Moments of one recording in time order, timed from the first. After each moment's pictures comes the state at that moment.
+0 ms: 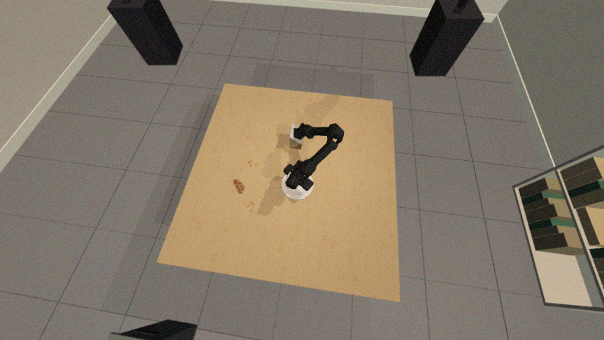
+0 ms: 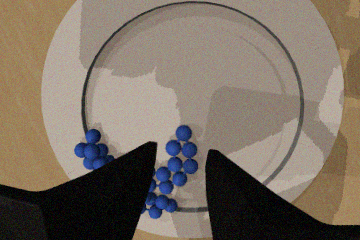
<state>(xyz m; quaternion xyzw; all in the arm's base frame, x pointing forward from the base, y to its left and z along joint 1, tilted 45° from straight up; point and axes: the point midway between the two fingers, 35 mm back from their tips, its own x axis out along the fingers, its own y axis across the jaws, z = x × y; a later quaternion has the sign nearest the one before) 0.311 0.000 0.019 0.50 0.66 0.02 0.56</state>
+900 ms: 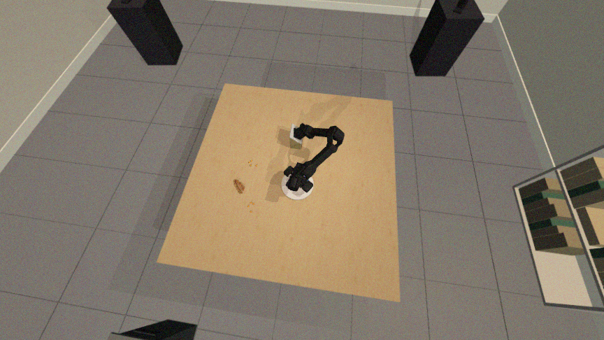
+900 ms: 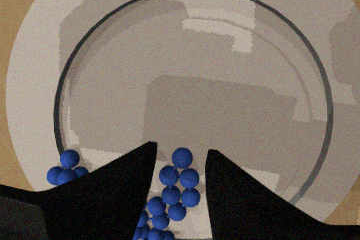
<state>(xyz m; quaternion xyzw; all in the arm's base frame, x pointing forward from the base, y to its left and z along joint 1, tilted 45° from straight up) 0.314 0.020 -0.002 0.50 0.66 0.02 0.56</state>
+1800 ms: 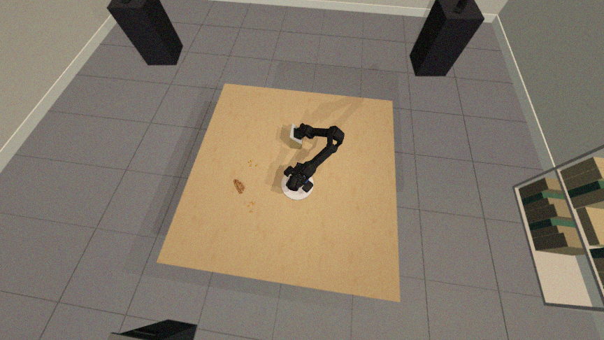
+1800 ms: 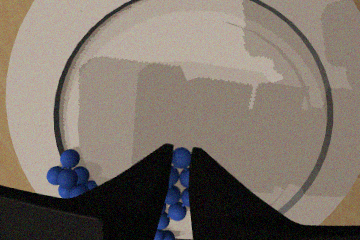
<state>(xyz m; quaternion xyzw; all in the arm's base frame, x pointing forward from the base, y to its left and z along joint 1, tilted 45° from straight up) 0.314 0.020 -0.002 0.50 0.66 0.02 0.56</state>
